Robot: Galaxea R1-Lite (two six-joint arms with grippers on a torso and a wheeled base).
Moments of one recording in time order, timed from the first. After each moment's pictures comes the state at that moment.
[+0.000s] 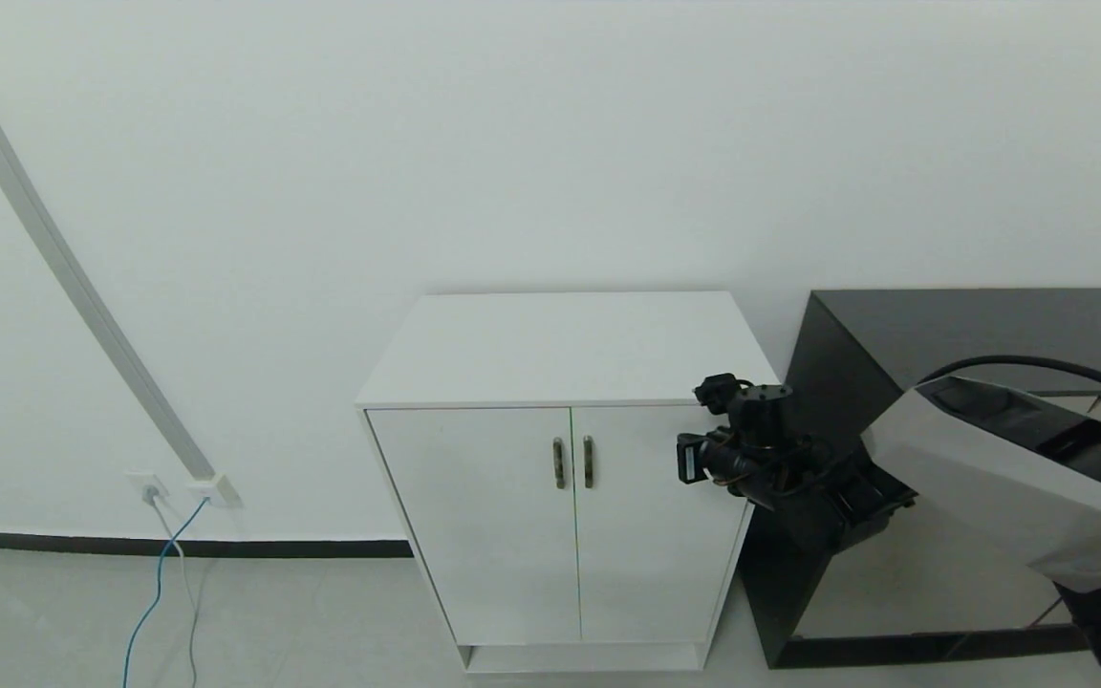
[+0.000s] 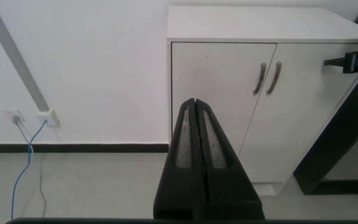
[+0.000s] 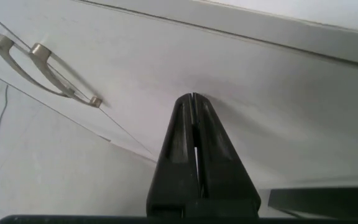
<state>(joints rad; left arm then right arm) 0.00 0.00 0.00 0.00 0.03 -0.01 0.45 2.43 -1.27 -0.84 -0.03 0.08</state>
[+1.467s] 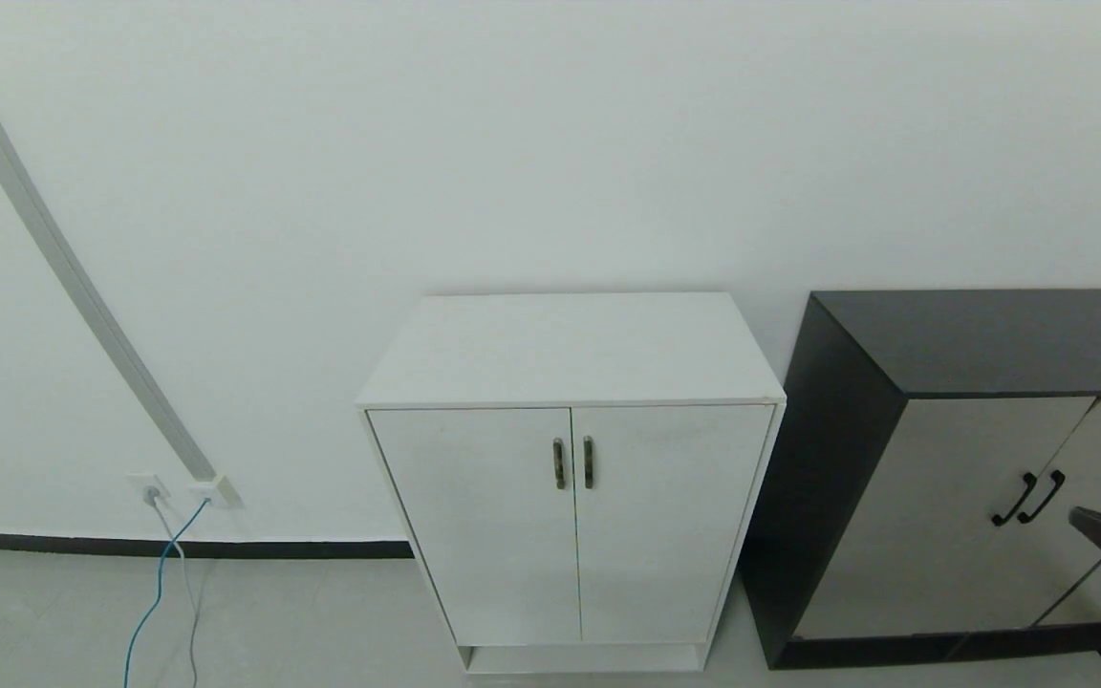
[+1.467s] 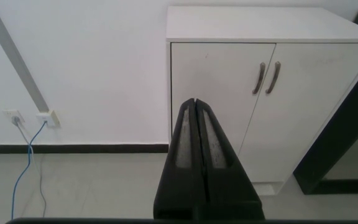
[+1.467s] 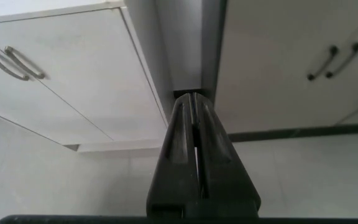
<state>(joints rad) 0.00 0.00 0.00 0.00 0.03 -0.01 0.03 1.13 -0.17 -0.70 -0.03 0.10</state>
